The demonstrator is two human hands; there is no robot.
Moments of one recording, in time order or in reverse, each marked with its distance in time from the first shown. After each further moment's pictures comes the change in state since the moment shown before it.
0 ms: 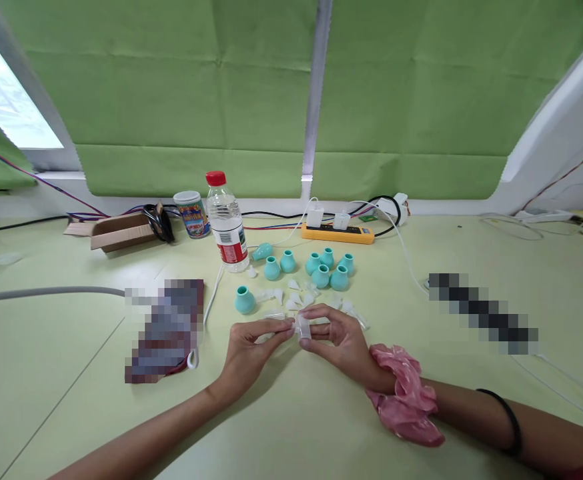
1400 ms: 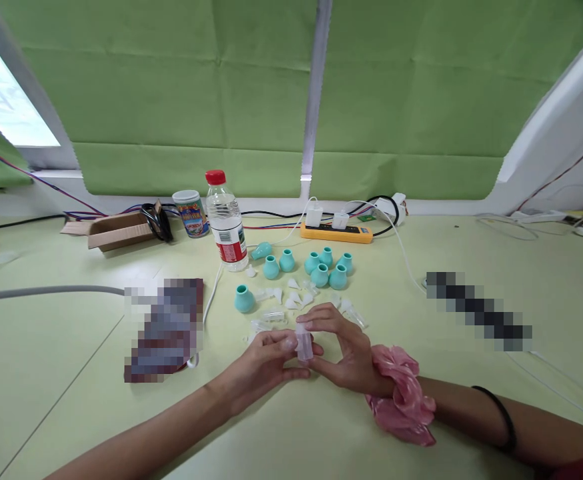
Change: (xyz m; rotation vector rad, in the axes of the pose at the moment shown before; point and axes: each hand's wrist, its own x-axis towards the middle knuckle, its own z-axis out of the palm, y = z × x) left_hand -0.009 0.015 0.004 -0.962 -0.567 -0.564; right_hand -0.001 -0.019 0.003 -0.478 -0.064 -0.670
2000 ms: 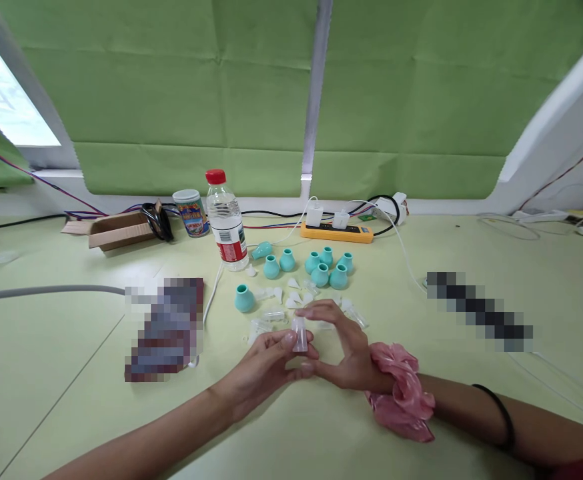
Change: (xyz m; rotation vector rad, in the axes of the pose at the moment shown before) left_hand 0.002 -0.003 0.002 -0.005 0.067 0.029; right_hand 0.000 0.002 -0.006 -0.060 -0.065 0.051
